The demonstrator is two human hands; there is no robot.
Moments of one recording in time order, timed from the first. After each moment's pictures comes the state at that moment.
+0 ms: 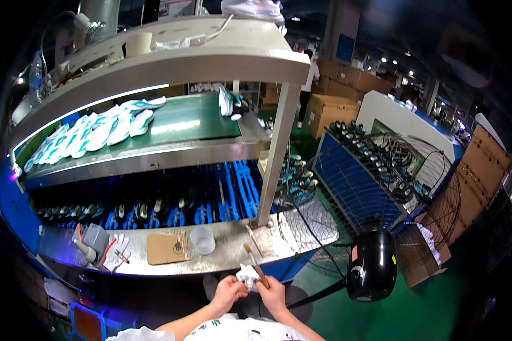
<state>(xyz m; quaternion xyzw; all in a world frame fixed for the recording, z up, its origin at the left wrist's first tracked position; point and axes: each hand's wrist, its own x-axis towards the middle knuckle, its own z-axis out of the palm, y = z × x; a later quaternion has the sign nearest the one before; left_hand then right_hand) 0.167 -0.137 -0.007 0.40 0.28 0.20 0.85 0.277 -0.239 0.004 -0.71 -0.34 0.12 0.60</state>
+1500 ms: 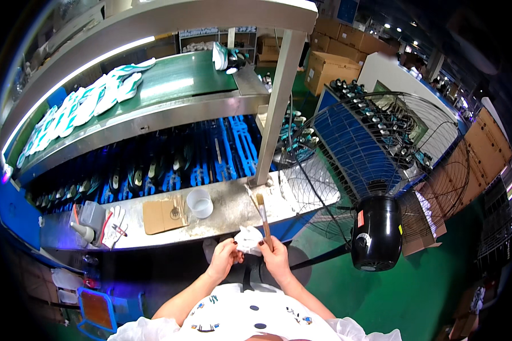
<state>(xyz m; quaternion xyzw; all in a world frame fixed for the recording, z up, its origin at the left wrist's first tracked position) 0.162 -0.125 0.004 0.39 0.24 0.21 0.86 0.281 -0.235 0.013 -0.66 -0.30 0.25 0.65</state>
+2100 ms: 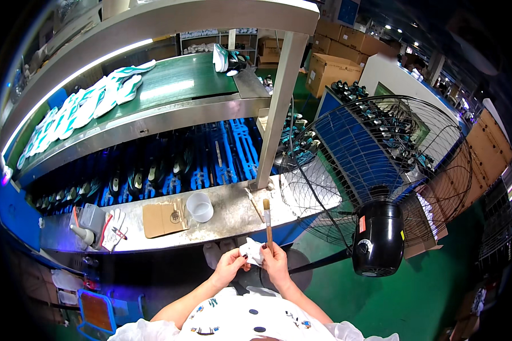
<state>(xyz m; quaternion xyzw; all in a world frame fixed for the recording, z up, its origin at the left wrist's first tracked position) 0.161 -0.132 -0.014 0.50 0.18 0.15 0.83 0.280 -0.236 -0.005 -0.56 -0.20 0.36 0.72</state>
